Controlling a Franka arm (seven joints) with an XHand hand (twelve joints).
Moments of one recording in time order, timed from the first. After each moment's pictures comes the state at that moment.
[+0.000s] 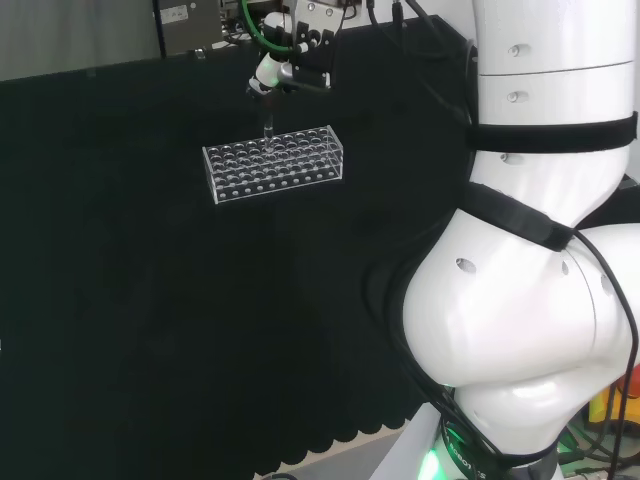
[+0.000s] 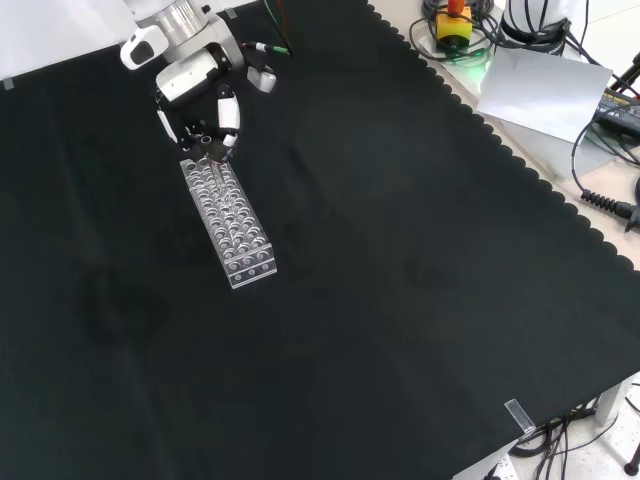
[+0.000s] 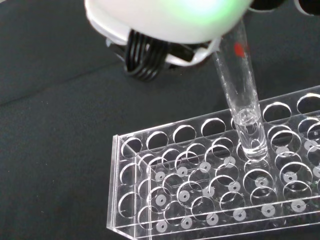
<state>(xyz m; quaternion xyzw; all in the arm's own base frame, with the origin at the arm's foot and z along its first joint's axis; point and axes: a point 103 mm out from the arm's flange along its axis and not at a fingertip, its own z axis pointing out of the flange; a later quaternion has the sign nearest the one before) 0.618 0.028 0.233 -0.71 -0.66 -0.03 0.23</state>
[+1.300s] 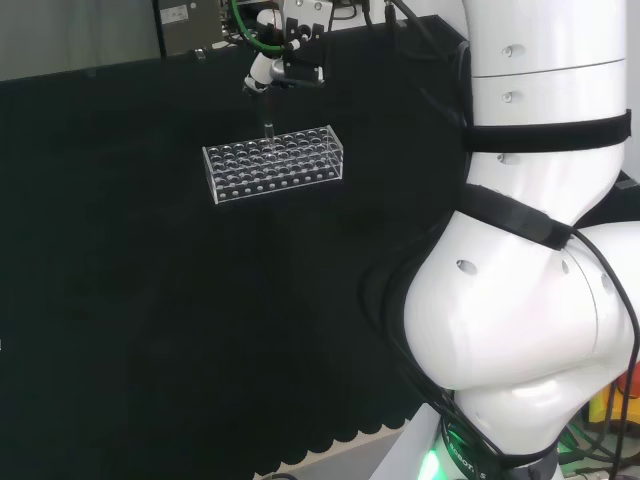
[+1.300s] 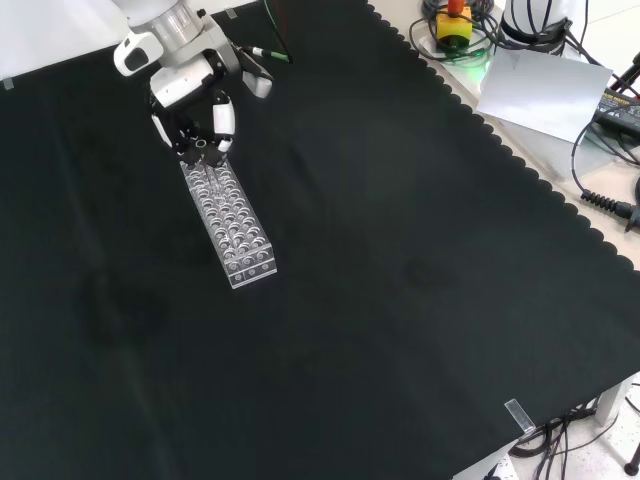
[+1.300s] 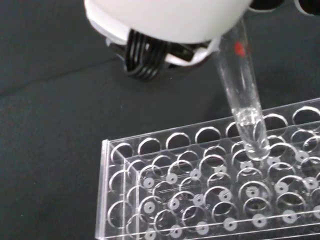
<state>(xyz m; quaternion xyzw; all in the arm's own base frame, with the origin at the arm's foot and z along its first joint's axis) 0.627 0.038 0.235 -0.72 -0.66 0.00 0.21</state>
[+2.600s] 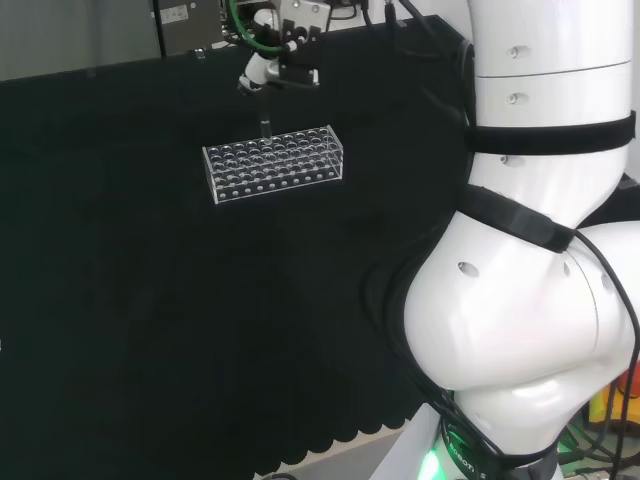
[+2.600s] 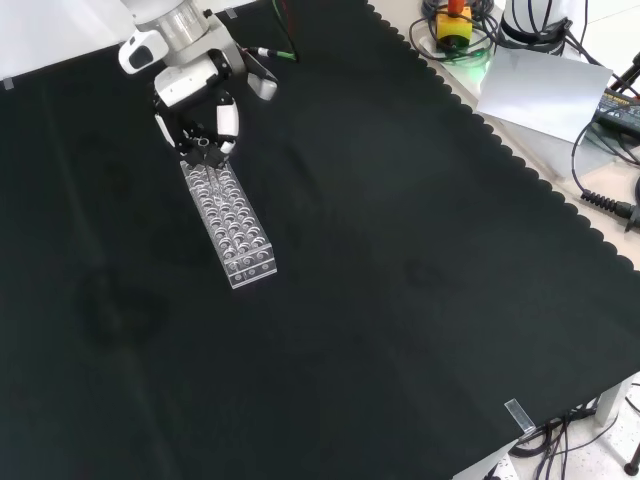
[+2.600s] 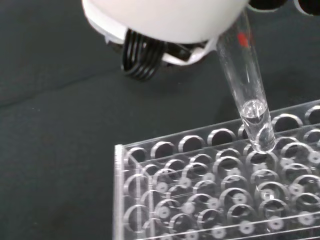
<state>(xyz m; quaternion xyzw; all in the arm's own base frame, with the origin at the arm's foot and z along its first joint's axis) 0.625 0.050 0.241 -0.73 -0.66 -0.02 0.20</state>
